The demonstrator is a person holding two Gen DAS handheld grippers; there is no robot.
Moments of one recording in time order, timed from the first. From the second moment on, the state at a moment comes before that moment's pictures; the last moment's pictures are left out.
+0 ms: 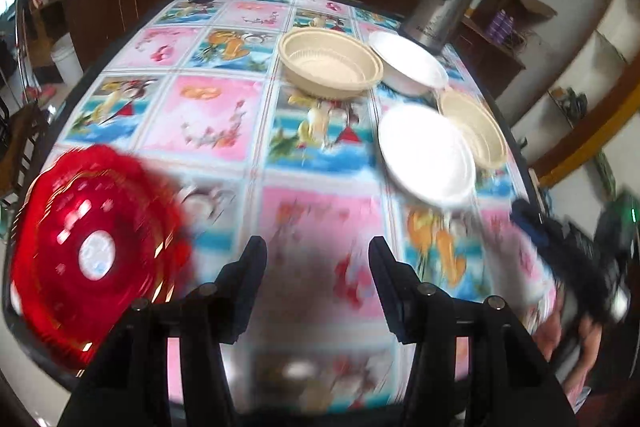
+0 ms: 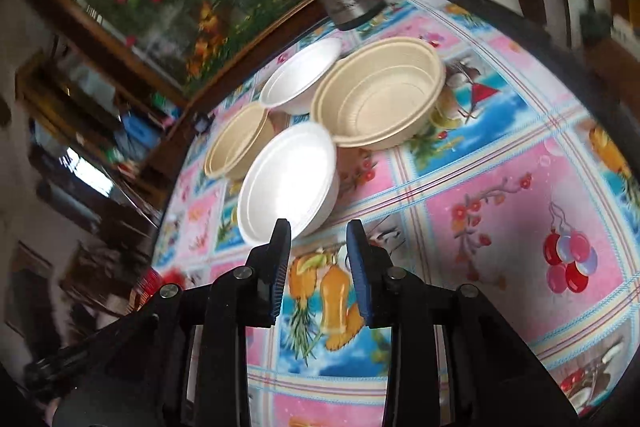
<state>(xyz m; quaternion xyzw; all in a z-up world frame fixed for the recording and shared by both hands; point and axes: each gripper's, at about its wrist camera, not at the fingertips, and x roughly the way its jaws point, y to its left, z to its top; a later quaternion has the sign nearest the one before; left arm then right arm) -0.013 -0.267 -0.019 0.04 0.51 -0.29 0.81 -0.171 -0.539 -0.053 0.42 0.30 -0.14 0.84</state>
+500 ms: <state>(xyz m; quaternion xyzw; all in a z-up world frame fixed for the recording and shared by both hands) 0.057 -0.353 -0.048 -0.01 0.57 -0.28 0.77 -0.111 -0.576 -0.080 0.46 0.34 -0.12 0.81</state>
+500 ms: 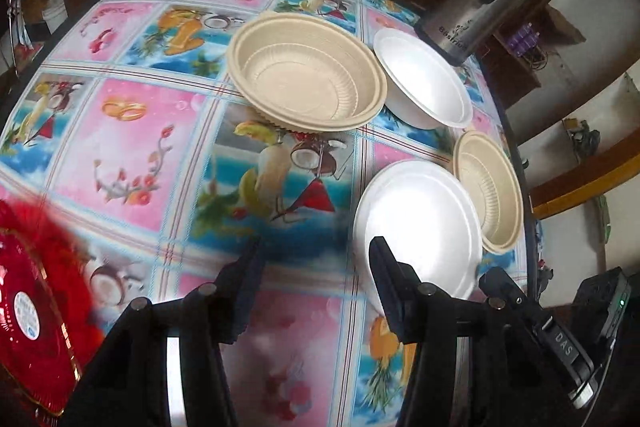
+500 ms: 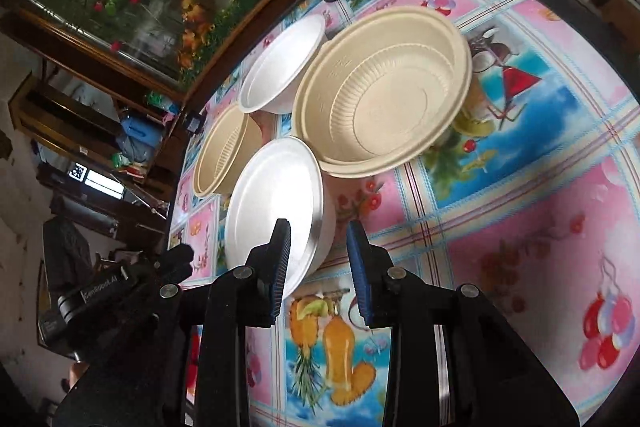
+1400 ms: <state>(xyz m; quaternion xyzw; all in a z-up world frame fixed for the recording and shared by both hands) 0.062 -0.390 -0.075 -0.03 0.59 -0.30 0.75 -0.100 -0.581 -0.096 0.47 0.34 -0.10 0.81</state>
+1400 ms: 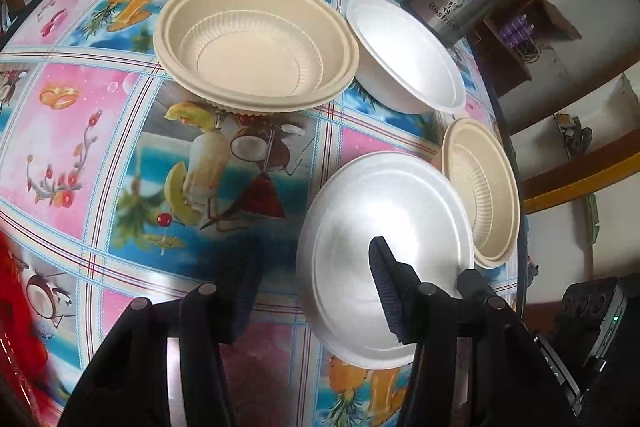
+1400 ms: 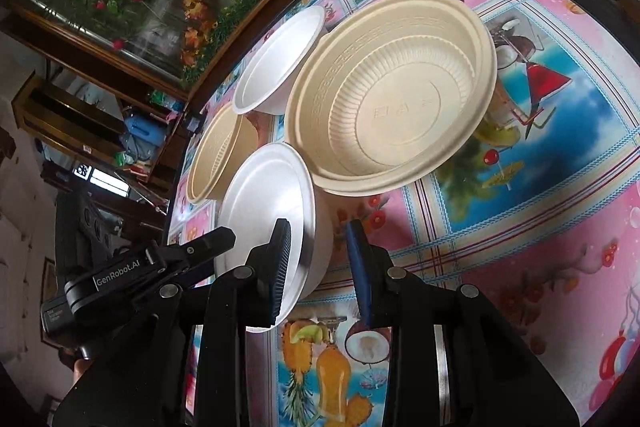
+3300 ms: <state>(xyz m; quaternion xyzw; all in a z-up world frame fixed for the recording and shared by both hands) 0.007 -0.180 0.023 -0.04 0.45 -0.24 0.86 -0.065 -0.386 -0.013 0.35 0.36 0.00 0.86</state>
